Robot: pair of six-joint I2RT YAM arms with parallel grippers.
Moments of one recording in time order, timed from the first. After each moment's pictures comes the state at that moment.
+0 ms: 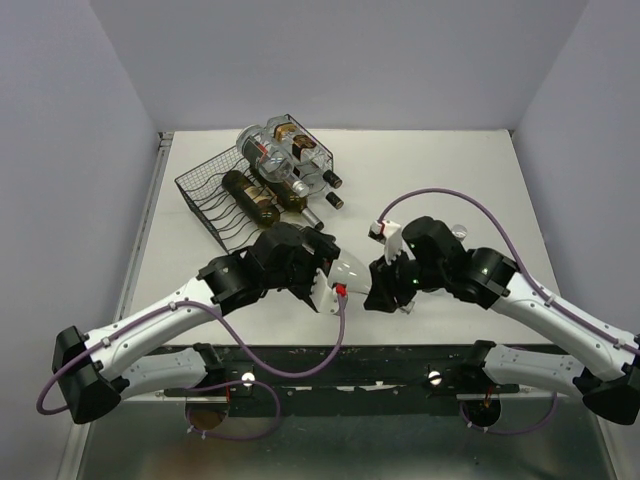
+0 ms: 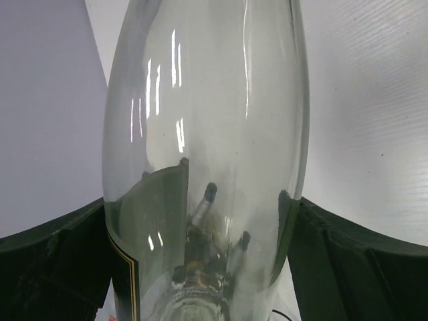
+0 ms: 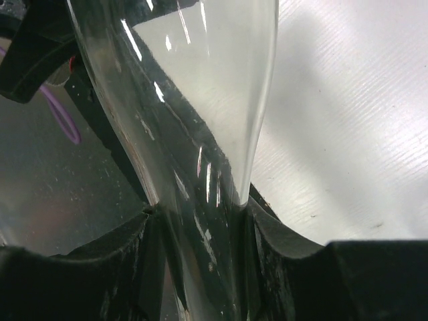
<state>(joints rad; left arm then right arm) -0.93 1.06 0.91 -0.44 0.20 1.20 0.88 1.03 1.02 -0.77 -0.26 0.28</state>
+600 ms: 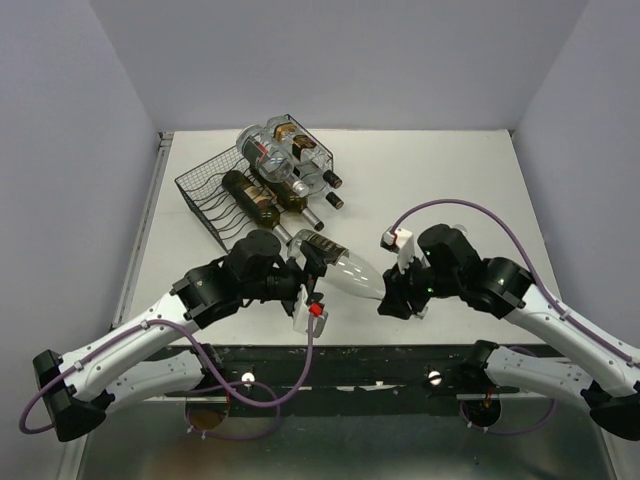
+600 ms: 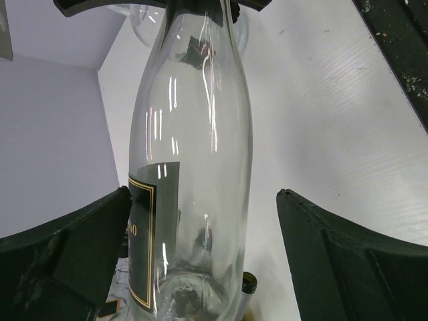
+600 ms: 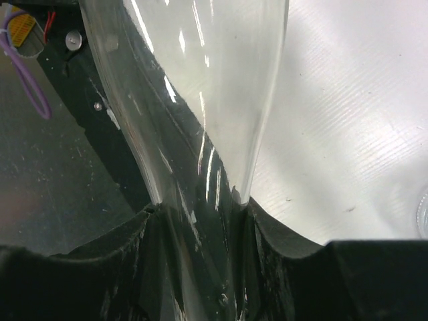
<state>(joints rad) -0.93 0.89 0.88 -0.50 0.45 1.20 0.85 0.92 0.96 -0.82 -0.30 0.14</state>
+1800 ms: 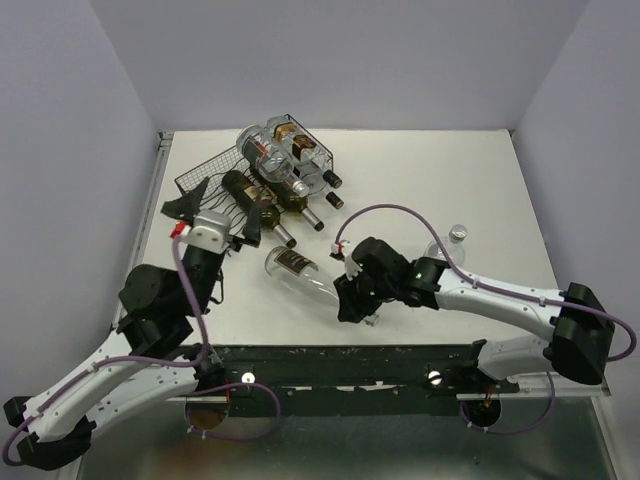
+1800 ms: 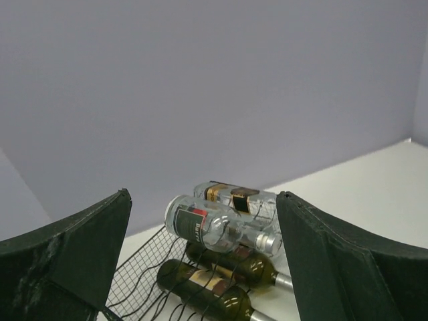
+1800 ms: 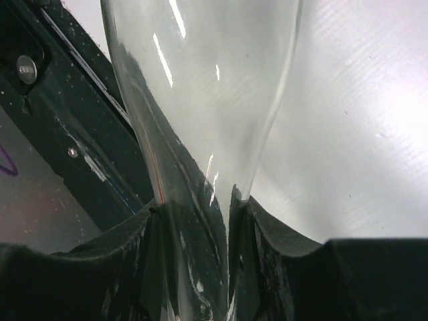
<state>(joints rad) -0.93 0.60 0.82 0.16 -0.51 0.48 0.99 1.28 0.86 -0.46 -0.20 0.32</state>
